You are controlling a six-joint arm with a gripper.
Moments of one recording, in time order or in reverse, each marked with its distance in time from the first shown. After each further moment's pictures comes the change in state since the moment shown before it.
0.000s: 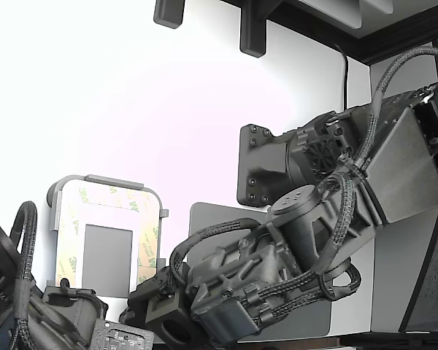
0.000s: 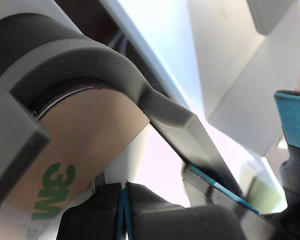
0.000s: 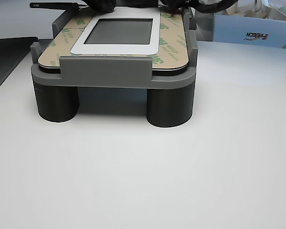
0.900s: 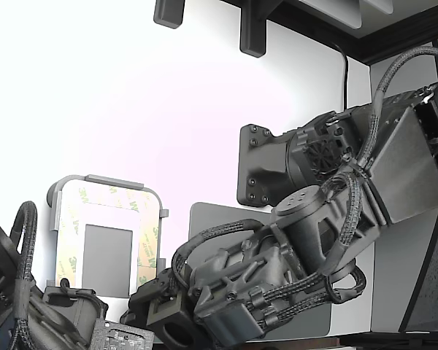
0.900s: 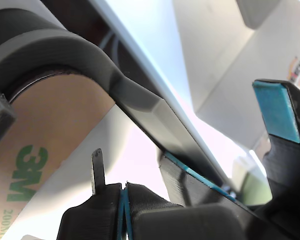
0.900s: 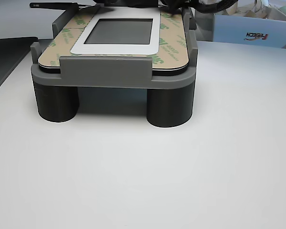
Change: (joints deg) arm 0.0 0.1 -2.5 2.4 0.4 0.2
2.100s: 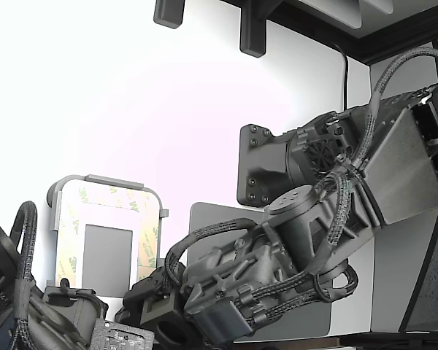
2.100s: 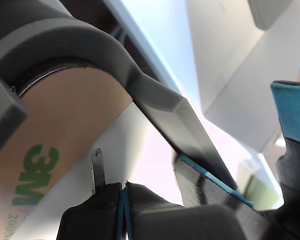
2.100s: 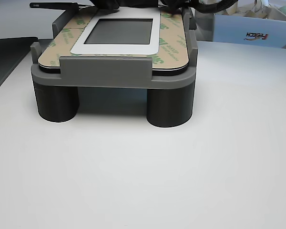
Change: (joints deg) arm -0.9 -1.7 -0.4 -0.7 -0.5 -1.8
